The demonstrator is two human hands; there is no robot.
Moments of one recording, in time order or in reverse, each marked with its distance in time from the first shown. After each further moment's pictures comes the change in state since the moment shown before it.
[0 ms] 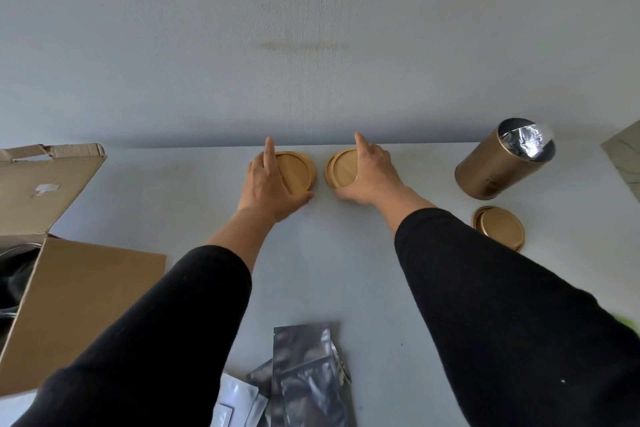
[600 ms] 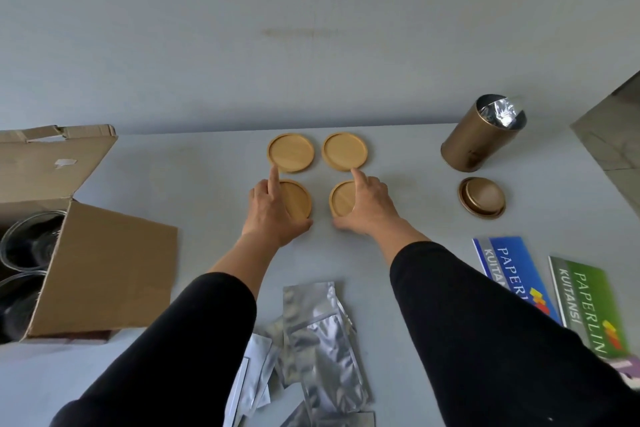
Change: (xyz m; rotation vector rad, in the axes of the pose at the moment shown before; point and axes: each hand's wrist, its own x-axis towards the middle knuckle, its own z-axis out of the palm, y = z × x) left_hand -0.078 -0.024 0.019 -0.002 -0.099 -0.012; right_hand -0.086 0.006 0.051 0.028 -0.045 0.105
